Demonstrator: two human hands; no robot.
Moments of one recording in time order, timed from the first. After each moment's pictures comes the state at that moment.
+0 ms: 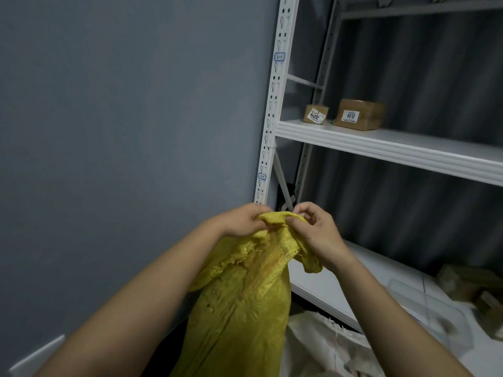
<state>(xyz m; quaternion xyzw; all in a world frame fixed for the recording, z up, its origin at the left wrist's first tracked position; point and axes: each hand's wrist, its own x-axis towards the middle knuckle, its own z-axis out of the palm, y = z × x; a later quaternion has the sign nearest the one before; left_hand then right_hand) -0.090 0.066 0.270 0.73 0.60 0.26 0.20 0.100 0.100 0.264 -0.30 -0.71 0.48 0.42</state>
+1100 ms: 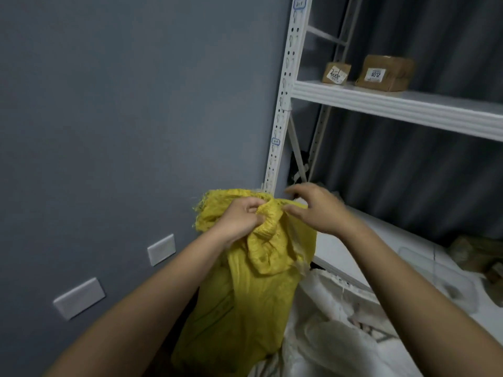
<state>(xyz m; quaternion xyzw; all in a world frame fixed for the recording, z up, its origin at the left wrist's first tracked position) -0.057 -0.003 0.212 0.43 0.62 0.54 0.38 0.097 0.102 0.243 -0.32 -0.92 0.11 0.18</state>
